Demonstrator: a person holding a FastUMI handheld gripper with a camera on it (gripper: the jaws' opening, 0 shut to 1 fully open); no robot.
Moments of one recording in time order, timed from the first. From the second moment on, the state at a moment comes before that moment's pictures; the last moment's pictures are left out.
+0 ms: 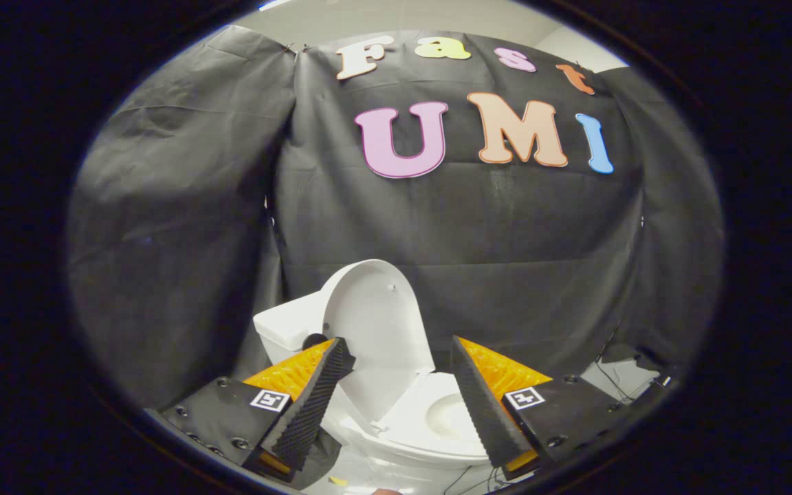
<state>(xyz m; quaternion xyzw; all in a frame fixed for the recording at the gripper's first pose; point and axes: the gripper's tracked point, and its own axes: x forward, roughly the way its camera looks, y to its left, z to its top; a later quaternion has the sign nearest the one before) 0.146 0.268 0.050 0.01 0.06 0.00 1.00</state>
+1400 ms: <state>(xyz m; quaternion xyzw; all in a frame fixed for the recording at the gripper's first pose) 0.100 0.070 -0.017 0.04 0.04 -0.05 1.00</state>
